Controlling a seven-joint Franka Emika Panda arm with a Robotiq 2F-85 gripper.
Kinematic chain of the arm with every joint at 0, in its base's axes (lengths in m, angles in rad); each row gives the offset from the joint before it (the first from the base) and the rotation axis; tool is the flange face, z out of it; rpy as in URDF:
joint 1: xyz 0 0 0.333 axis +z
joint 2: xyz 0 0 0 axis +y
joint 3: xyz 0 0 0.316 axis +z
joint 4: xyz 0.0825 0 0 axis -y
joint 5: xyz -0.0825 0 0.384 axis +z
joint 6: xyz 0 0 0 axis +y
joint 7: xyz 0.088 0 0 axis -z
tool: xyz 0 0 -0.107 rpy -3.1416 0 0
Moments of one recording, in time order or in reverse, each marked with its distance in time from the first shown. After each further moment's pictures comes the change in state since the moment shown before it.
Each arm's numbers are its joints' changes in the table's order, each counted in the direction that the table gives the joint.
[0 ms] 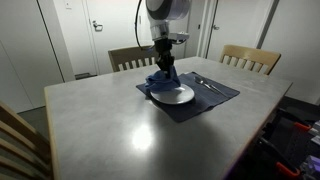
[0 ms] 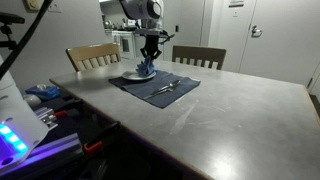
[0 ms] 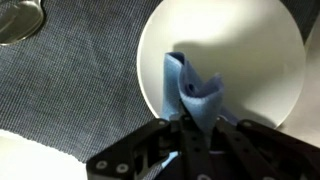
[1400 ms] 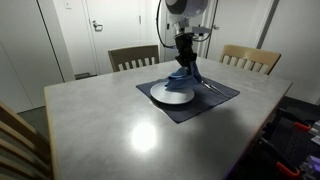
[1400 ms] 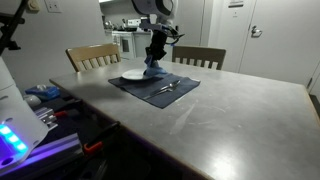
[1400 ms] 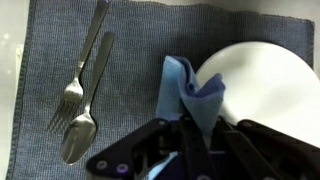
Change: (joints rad) arm -0.092 -0.120 -0.064 -0.148 0.108 0.127 0.125
